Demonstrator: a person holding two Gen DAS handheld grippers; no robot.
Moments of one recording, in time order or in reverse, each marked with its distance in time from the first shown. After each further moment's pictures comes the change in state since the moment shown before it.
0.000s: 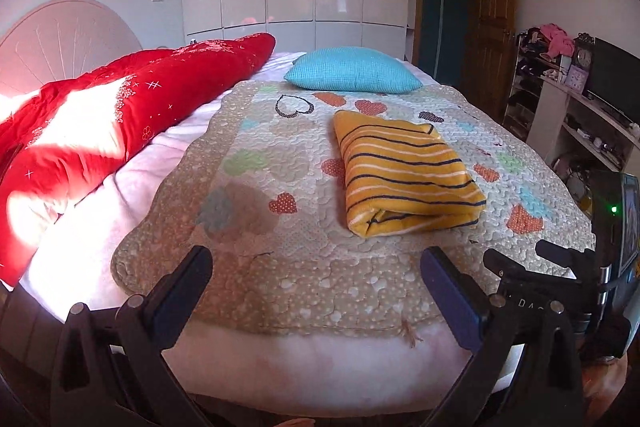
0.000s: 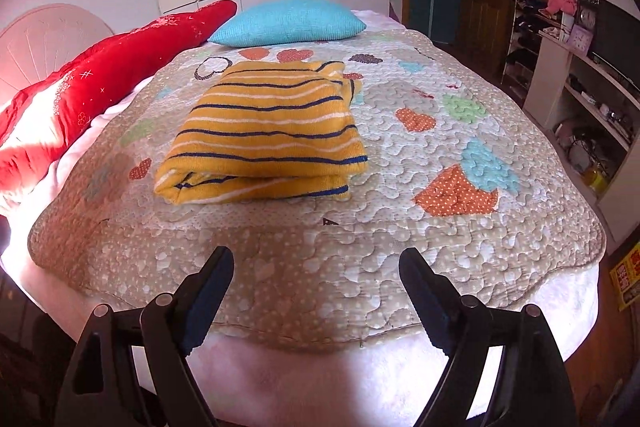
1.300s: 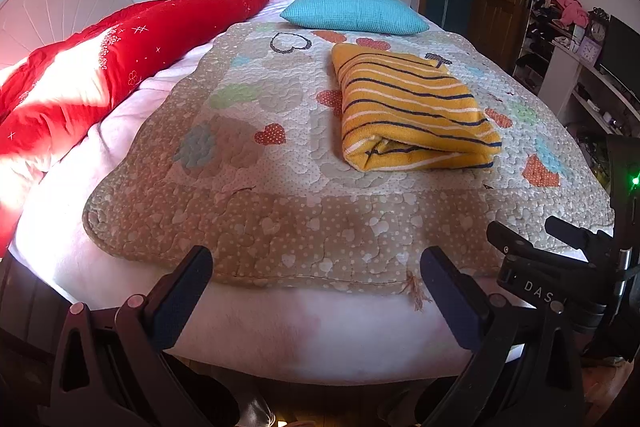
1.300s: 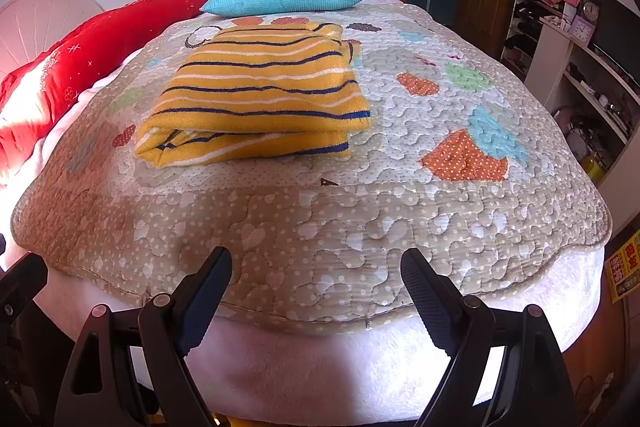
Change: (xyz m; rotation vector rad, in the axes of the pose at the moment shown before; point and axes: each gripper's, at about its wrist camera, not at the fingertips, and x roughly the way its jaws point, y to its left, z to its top) left arm 0.041 -0.010 -0.030 -0.011 0.195 0.006; right arm 0.024 0.003 -0.017 -0.008 0.089 -0.036
